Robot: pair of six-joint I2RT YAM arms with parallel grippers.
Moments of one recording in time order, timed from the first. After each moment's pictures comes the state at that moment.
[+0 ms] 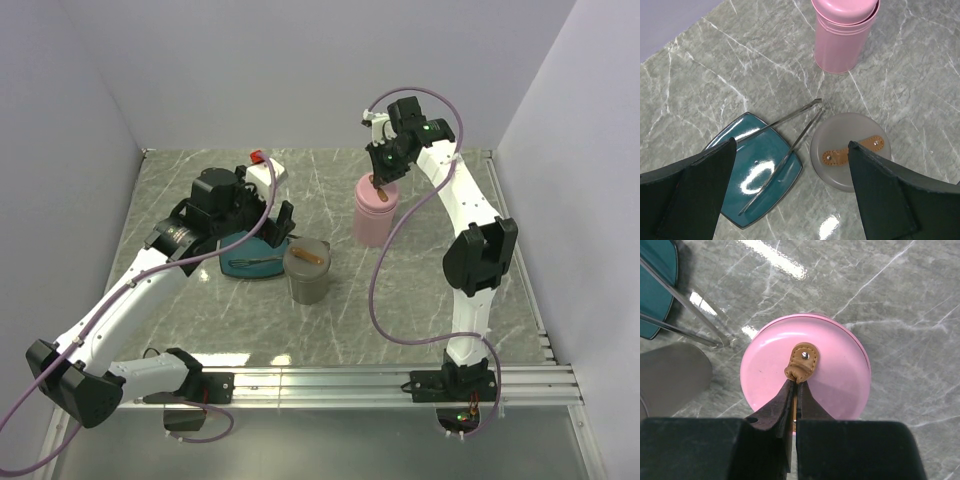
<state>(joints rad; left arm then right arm) -0.55 1.16 1.22 -0.49 0.16 0.11 0.29 2.03 2.12 -1.11 -0.23 -0.17</state>
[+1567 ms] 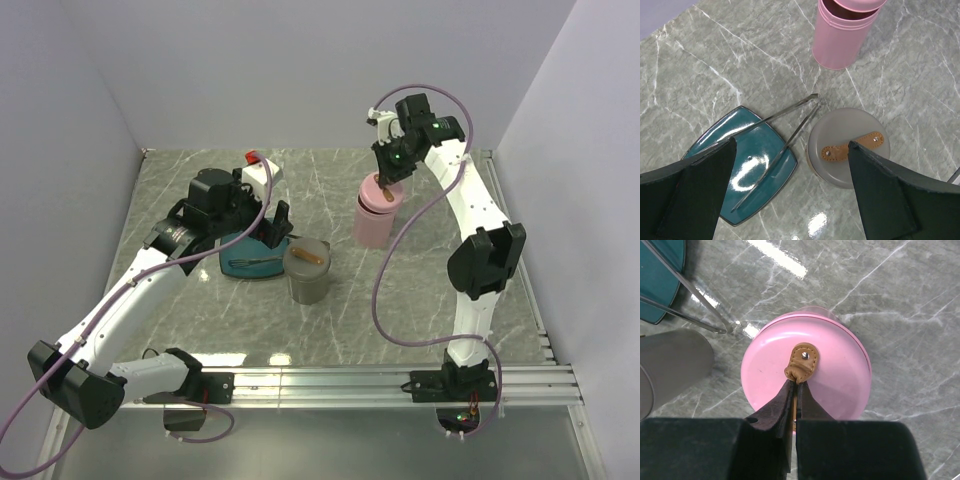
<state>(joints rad) -0.51 1.15 1.19 -0.48 0.21 0.08 0.27 1.99 2.13 -1.16 -0.26 -0.22</state>
